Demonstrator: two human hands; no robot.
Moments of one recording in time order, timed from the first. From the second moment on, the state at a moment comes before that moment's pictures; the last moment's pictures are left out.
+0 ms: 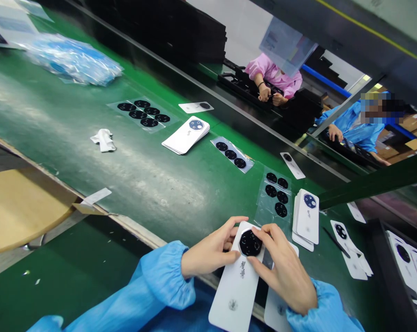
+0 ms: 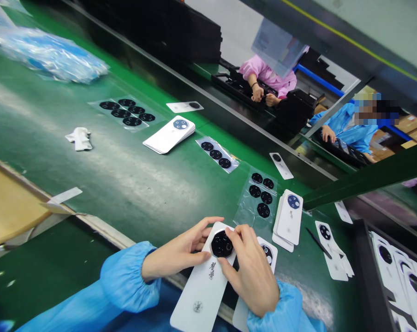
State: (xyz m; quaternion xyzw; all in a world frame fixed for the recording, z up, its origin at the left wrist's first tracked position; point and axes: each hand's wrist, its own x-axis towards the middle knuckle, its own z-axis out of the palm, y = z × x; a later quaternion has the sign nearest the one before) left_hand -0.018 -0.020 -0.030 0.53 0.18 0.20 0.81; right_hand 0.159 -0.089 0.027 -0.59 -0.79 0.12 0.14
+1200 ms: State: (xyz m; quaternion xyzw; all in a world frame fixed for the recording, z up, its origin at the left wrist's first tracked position) left_hand -0.021 -0.022 -0.028 0.55 0.18 0.20 0.79; right_hand 0.153 -0.090 0.029 -0.60 -0.79 0.08 0.12
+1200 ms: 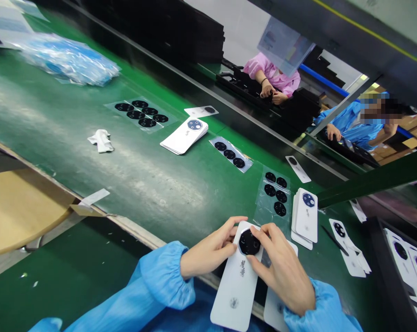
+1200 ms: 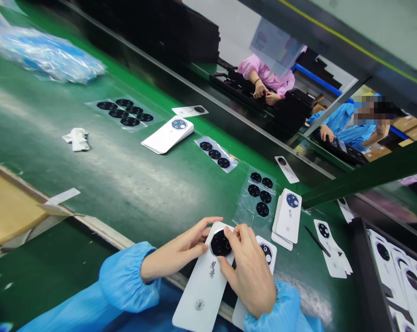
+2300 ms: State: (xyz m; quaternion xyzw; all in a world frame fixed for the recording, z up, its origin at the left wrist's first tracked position) left_hand -0.019 -0.022 -0.029 0.55 0.16 0.20 0.80; right_hand 0.153 -0.095 0.030 -0.63 -0.77 0.09 0.09
